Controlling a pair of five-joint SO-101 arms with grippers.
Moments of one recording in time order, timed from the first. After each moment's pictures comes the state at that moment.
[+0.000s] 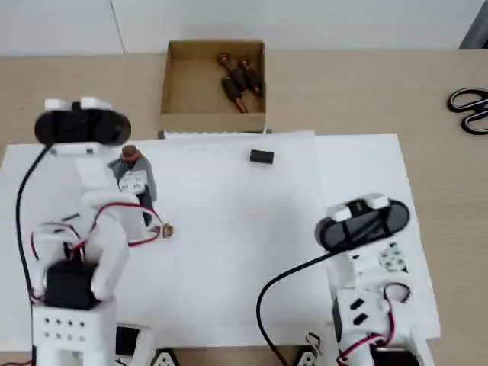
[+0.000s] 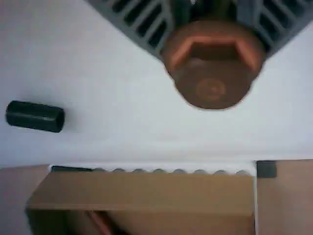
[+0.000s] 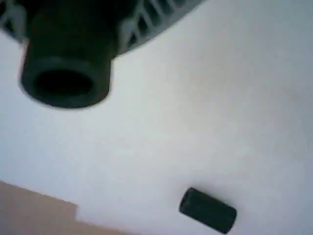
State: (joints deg) left arm 1.8 -62.2 42.0 63.1 13.0; right arm -3.7 -101.4 60.2 74.7 13.8
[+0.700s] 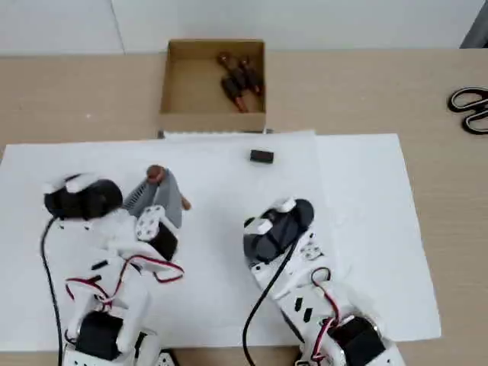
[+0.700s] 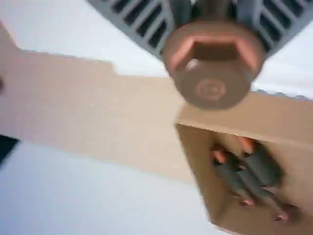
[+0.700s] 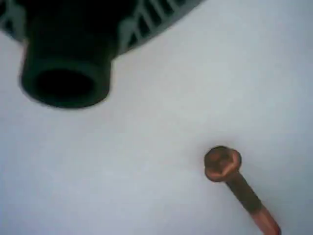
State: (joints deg) left arm 11.7 -96.8 78.3 41.3 30.6; right arm -37.2 -101.5 80.1 57.7 1.0
